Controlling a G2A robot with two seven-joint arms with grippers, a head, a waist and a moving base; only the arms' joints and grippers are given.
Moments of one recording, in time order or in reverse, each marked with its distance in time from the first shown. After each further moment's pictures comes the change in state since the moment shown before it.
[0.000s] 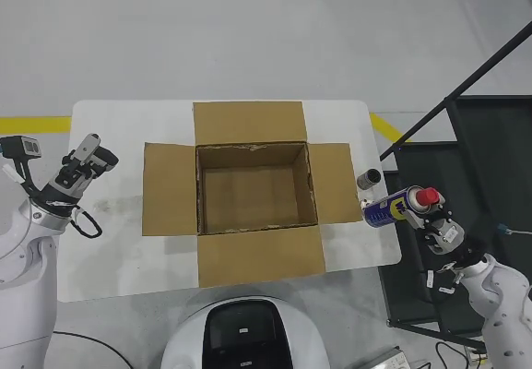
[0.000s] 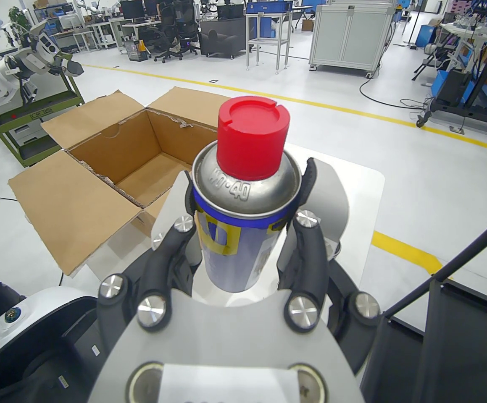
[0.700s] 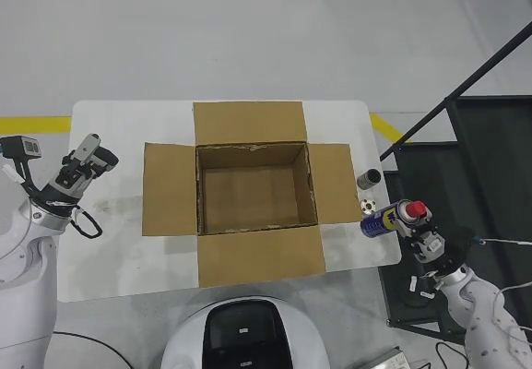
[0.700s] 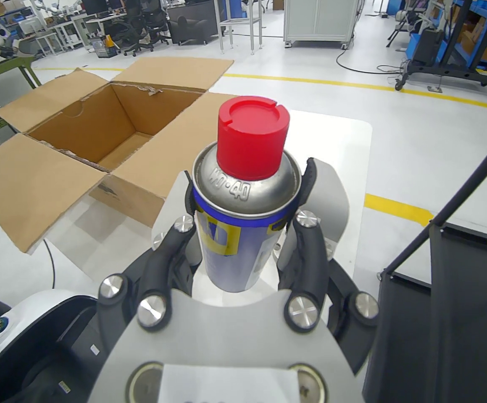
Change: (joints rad) left arm 0.000 0.000 0.000 0.000 0.000 0.000 0.000; right arm 0.069 -0.022 -0.140 0.250 -0.088 0.151 -0.146
